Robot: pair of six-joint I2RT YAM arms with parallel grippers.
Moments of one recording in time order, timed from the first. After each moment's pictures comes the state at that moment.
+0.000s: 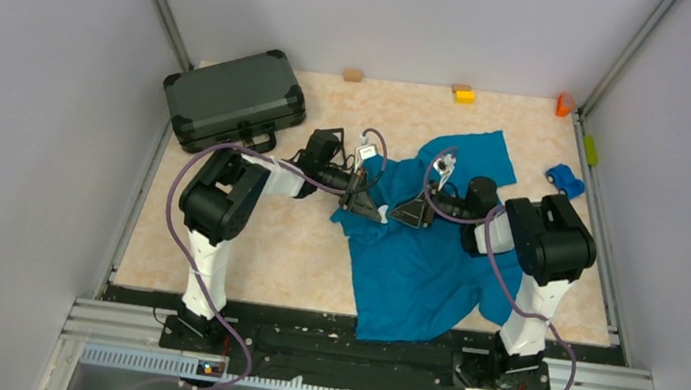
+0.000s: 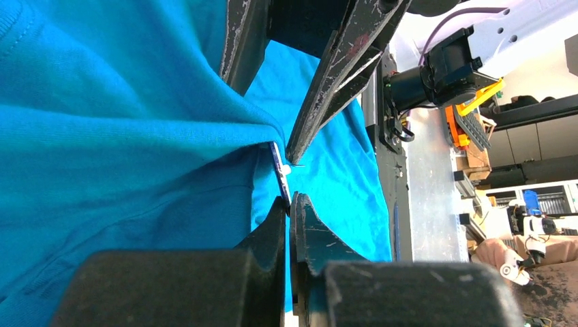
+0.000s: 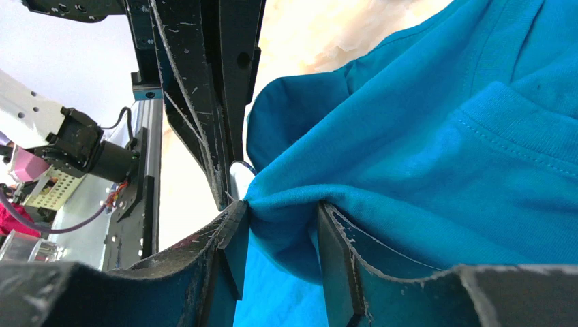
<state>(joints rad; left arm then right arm) -0.45 2.03 1.11 0.29 1.21 -0.30 0.27 1.94 0.64 1.09 -1.03 0.53</state>
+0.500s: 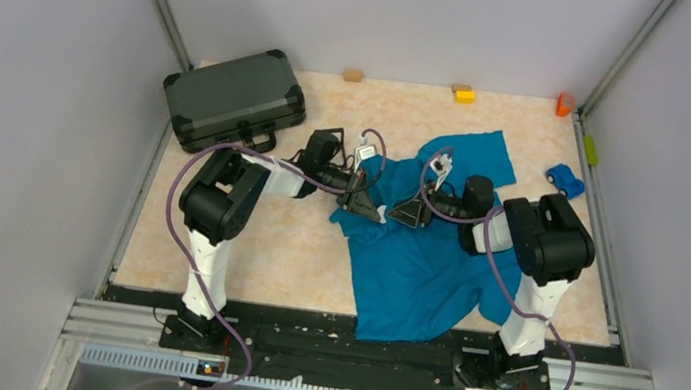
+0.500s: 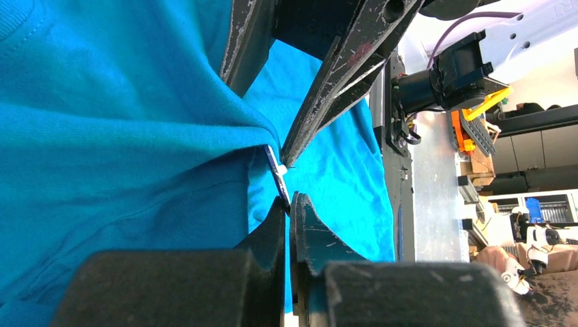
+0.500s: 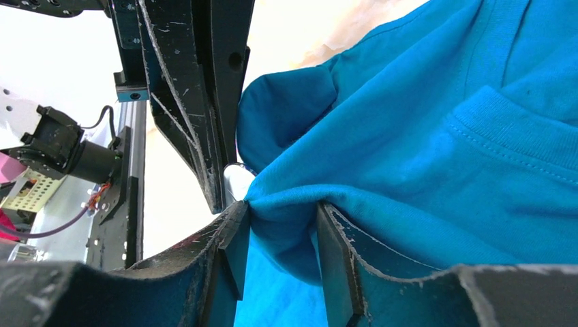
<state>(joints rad) -0.45 2.03 1.11 0.26 1.18 -0.30 0.29 1.94 0.66 1.03 -0.99 0.47</state>
